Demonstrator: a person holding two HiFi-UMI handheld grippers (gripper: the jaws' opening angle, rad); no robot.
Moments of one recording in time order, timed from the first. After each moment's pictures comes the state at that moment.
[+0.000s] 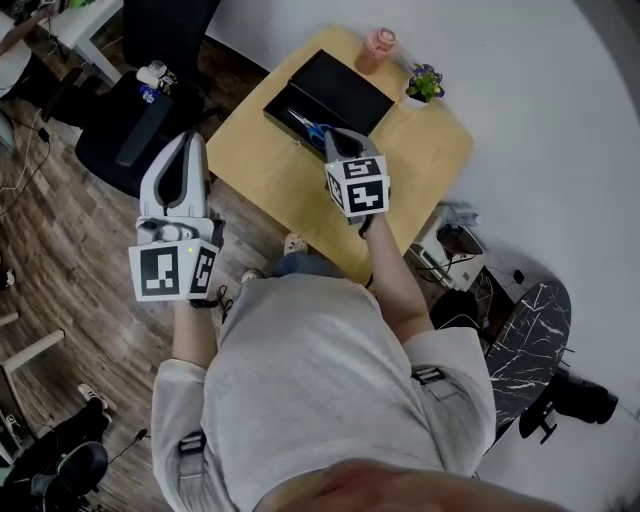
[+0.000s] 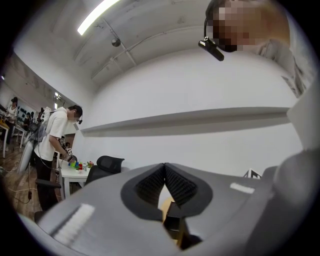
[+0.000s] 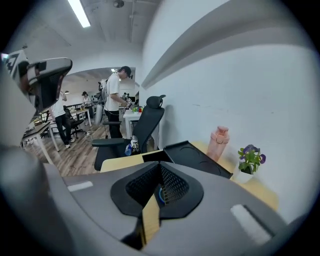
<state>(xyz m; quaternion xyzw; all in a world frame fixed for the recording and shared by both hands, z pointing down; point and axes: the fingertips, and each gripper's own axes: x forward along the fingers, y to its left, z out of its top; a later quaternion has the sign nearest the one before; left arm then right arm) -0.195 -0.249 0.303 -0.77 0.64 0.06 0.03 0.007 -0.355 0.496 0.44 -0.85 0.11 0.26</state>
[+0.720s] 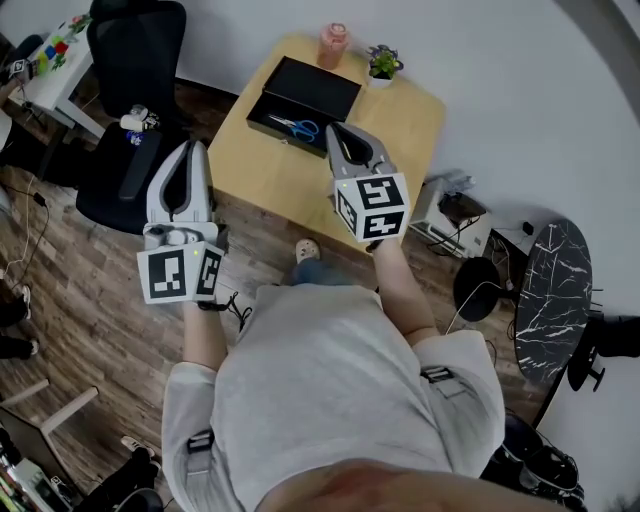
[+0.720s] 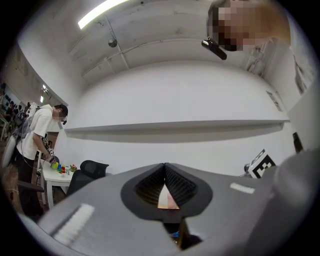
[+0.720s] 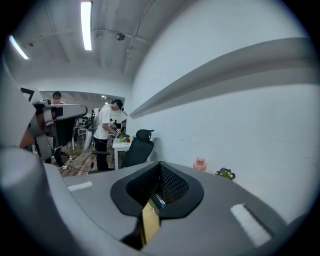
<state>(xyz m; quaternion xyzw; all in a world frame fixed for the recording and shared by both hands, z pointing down) -0.177 -0.217 0.278 -0.82 0.57 0.09 0.05 0.028 -0.272 0.368 0.53 -0.84 0.03 0.10</state>
